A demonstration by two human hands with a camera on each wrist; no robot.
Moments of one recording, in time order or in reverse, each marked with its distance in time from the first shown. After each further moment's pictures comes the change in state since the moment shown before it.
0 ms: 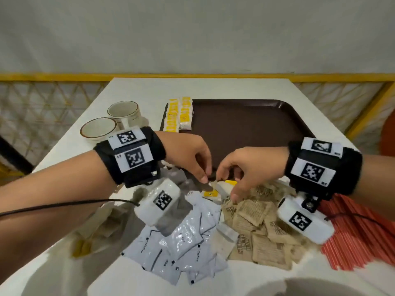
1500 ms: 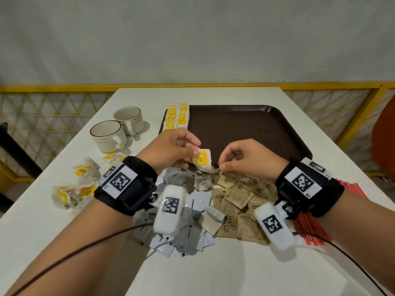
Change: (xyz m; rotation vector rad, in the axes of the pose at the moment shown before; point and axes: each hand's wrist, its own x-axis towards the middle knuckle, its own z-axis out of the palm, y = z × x) left_hand -0.031 0.015 0.050 -0.974 0.669 -0.036; right_hand -0.030 0.006 0.039 0.661 0.573 -0.021
